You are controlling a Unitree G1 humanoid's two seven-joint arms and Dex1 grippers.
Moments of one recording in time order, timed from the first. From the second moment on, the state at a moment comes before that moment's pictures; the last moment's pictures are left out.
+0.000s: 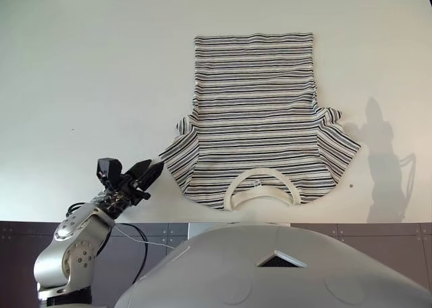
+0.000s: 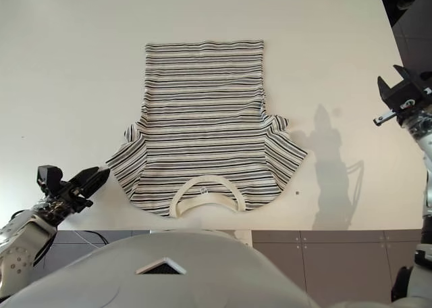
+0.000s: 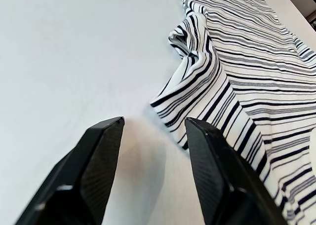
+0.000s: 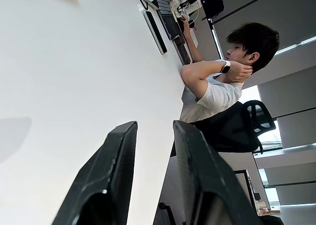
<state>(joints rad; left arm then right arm) 0.71 0.48 0.31 -0.44 -0.72 0.58 -0.53 0.10 -0.98 -0.20 0.26 -0.08 -0.33 0.43</state>
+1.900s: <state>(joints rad) 0.47 0.75 -0.17 -0.54 -0.09 0.23 -0.85 0.04 -0.86 -0.09 0.17 -0.19 -0.28 0.45</state>
